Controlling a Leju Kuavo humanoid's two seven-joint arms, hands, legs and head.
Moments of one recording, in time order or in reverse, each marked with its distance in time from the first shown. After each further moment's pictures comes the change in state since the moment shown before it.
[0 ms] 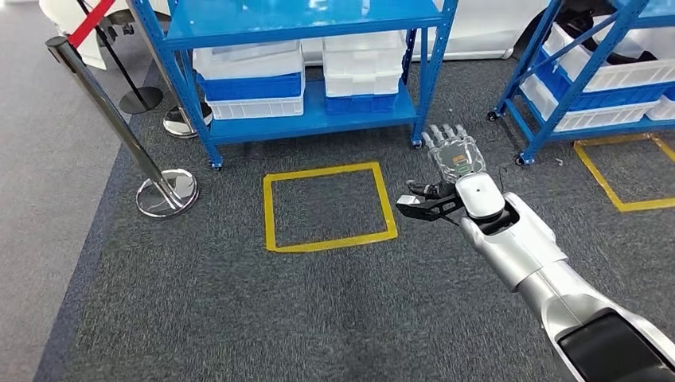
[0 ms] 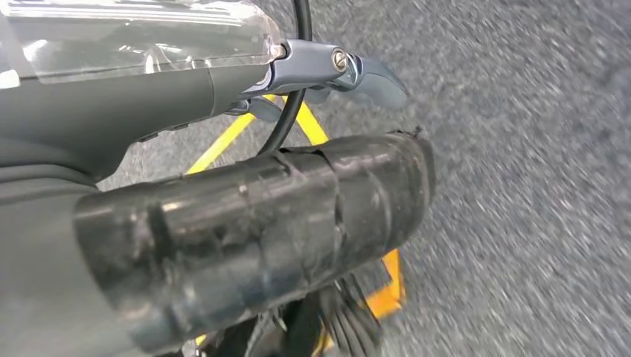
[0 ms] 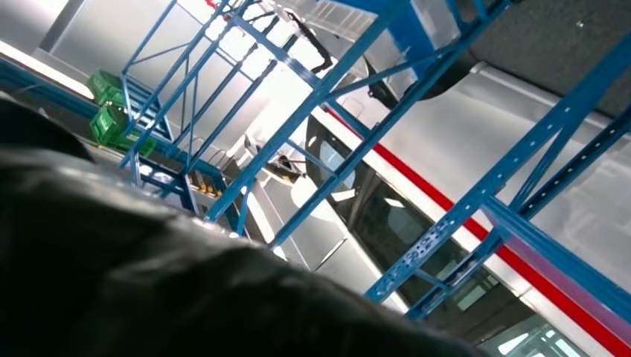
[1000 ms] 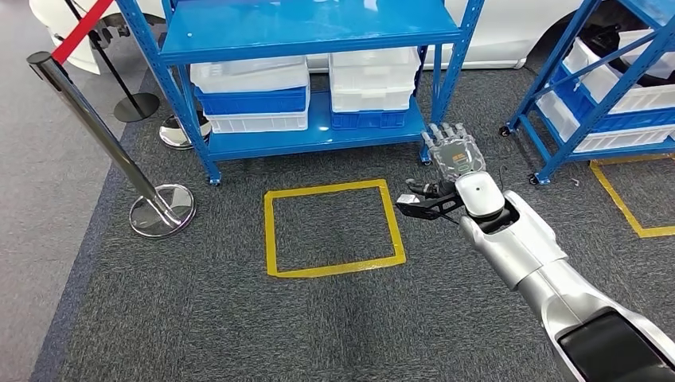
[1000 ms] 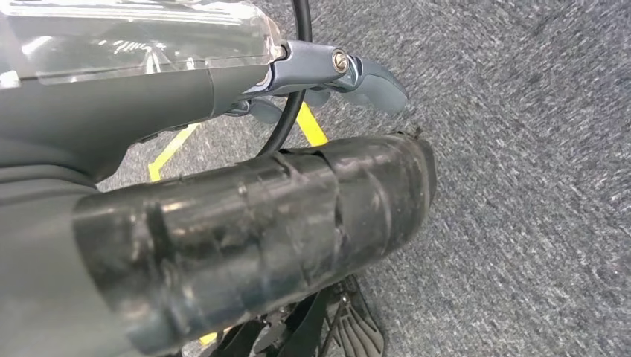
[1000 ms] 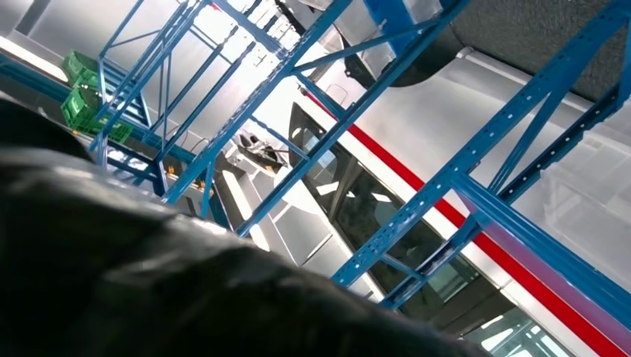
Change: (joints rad) left arm -0.010 0.000 0.014 0.000 0.001 0.005 0.006; right arm -0.004 -0.001 0.006 -0.002 0.000 0.007 -0.005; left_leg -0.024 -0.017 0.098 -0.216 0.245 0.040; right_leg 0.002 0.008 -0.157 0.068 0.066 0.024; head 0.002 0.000
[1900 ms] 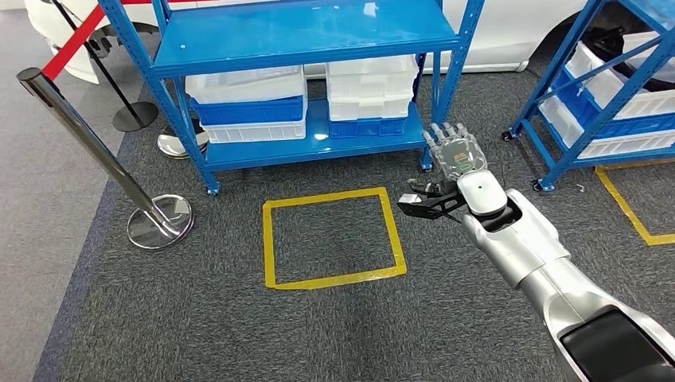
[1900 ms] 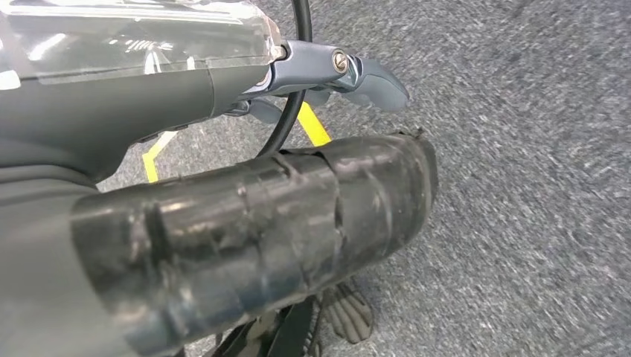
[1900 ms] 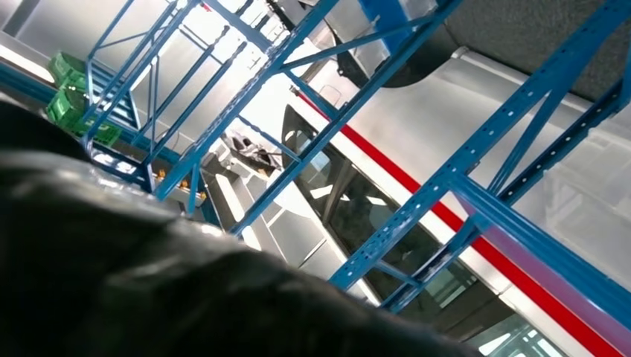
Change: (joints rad) left arm 0.000 -0.001 0.001 0.000 -0.006 0.006 -0.005; right arm -0.010 0.000 0.006 0.008 -0.011 0.009 -0.016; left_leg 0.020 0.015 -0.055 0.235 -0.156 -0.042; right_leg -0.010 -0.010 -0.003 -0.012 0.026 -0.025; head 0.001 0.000
